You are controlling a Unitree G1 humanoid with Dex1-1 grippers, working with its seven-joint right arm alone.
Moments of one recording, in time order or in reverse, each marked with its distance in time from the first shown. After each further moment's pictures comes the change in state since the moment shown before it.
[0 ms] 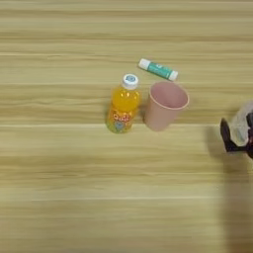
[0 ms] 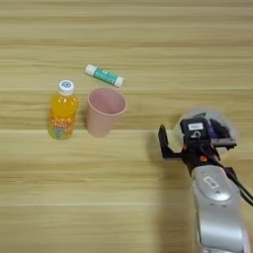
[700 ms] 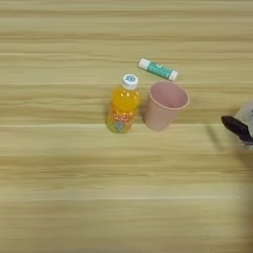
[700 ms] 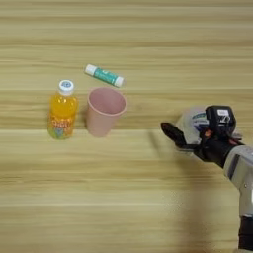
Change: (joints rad) arm -0.191 -0.212 -0.114 0.190 0.345 0.456 0.376
